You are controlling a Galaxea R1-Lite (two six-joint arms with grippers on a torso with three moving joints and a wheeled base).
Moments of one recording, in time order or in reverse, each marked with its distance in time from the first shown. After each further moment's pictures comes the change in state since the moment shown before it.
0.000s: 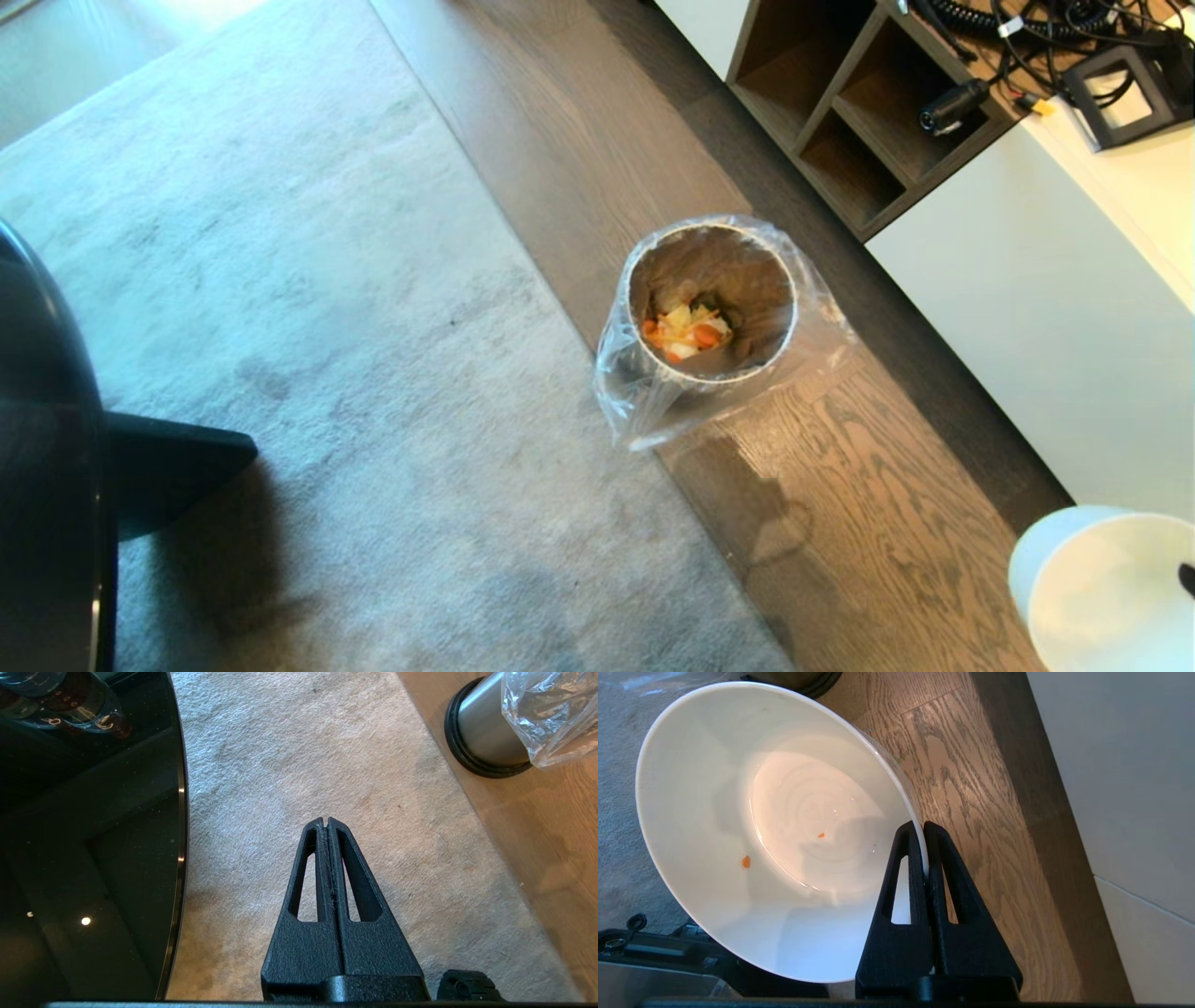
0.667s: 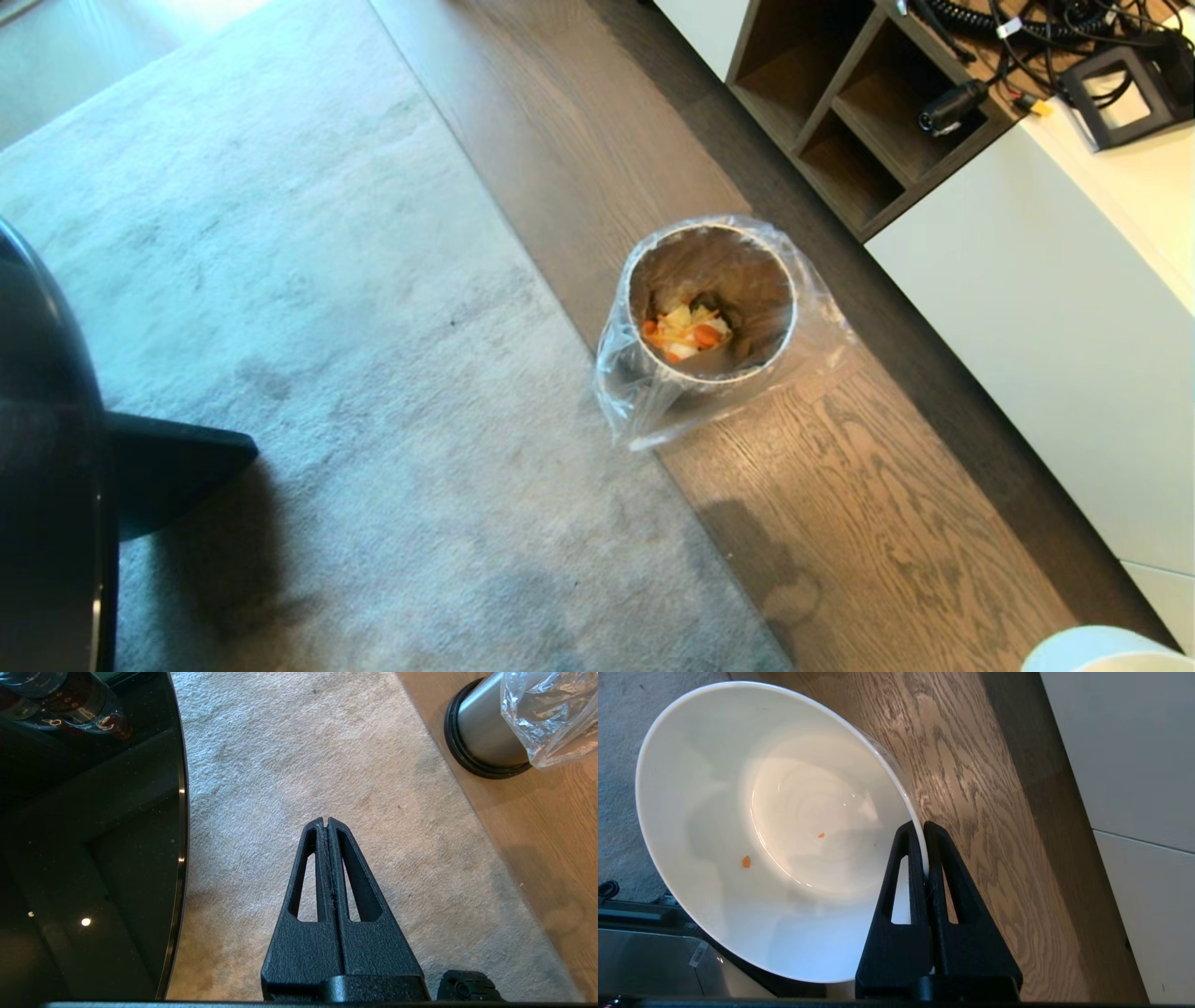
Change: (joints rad) left arm 0.000 0.000 0.000 -0.001 0.000 0.000; right arm -0.015 -0.328 0.197 0.126 -0.026 -0.011
